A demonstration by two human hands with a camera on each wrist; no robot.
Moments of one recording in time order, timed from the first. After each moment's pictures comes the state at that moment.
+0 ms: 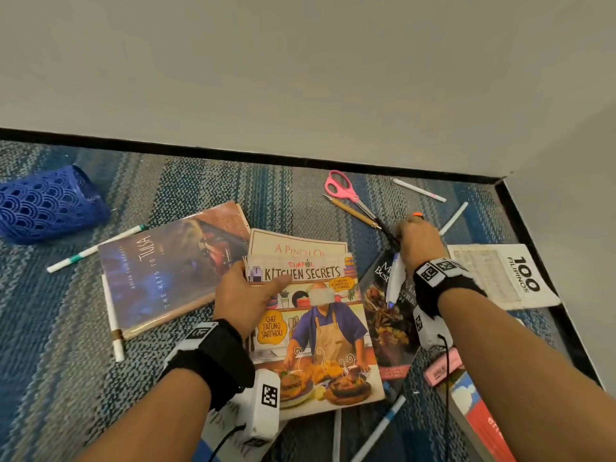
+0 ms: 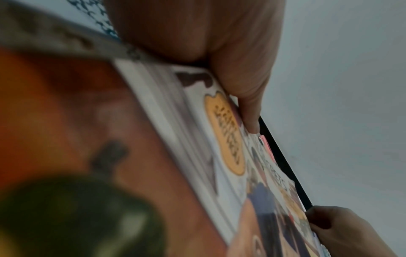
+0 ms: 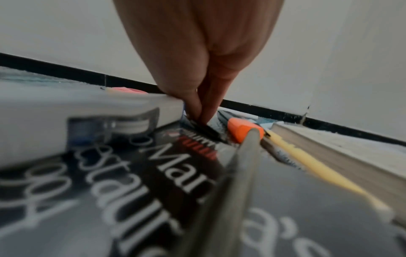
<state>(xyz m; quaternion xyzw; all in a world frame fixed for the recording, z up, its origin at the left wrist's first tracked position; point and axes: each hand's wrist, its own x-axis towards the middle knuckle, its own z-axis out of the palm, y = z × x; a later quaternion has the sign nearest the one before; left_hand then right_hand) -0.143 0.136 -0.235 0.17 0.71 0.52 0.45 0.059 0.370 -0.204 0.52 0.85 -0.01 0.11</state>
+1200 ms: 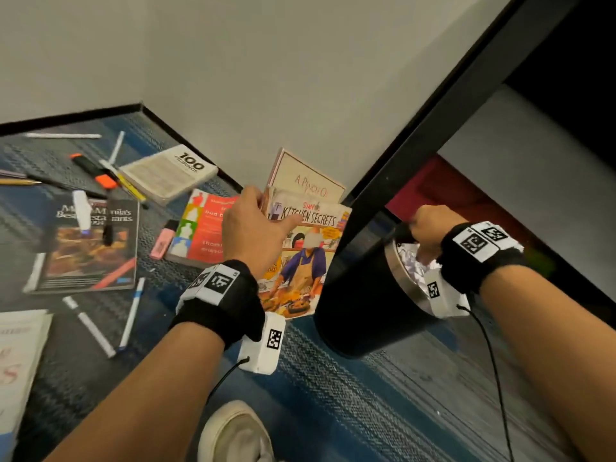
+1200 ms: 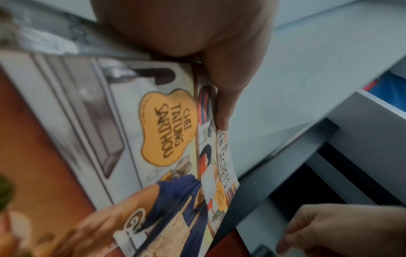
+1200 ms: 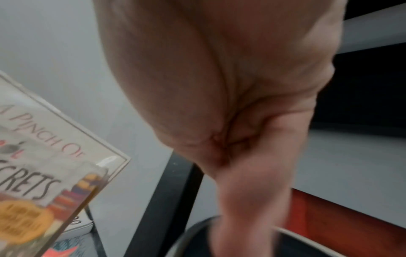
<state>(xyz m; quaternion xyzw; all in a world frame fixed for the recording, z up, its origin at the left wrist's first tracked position) 0.191 0.043 -0.019 0.59 0.46 0.45 0.49 0.426 -0.029 0.108 0.89 0.40 -0.02 0.23</state>
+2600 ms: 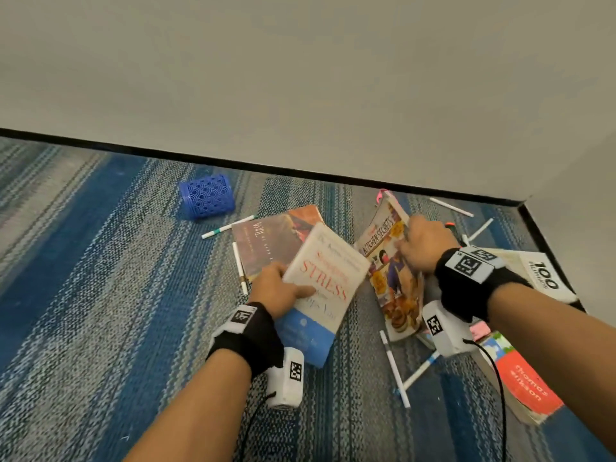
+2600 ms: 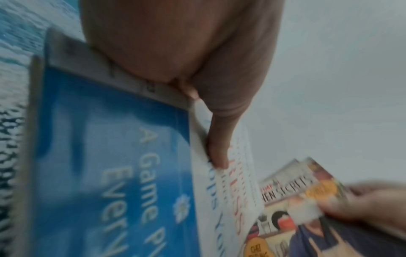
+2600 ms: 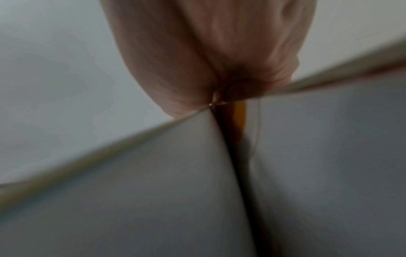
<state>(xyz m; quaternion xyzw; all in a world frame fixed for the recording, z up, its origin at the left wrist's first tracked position) -0.172 0.001 -0.167 0.21 0.77 0.45 0.41 -0.007 0.179 -0.058 0.53 0.84 -0.09 0.08</state>
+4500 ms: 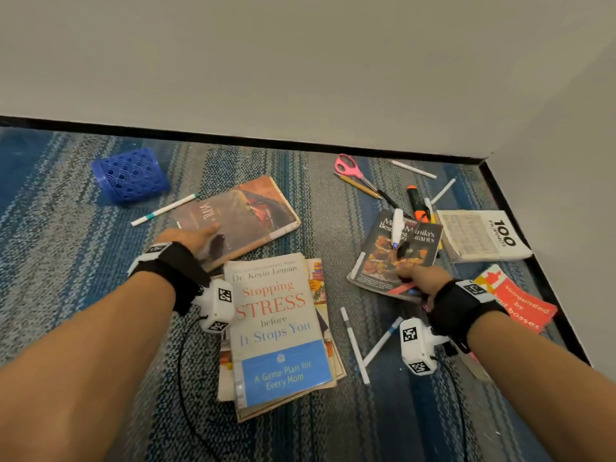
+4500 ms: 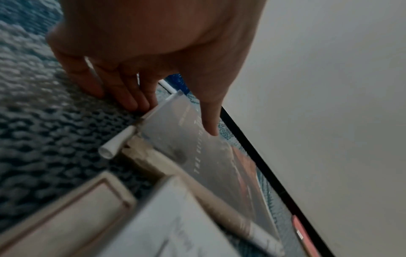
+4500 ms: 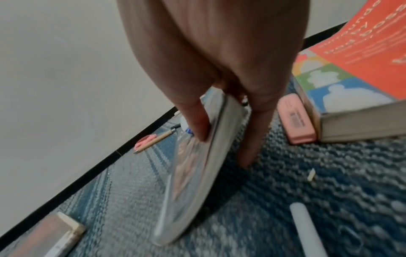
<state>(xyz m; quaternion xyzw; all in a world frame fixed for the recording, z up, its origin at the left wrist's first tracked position) -0.270 0.054 -0.232 -0.01 0.85 0.38 0.36 0.121 0.209 -0.182 0.73 0.46 -0.49 -0.11</state>
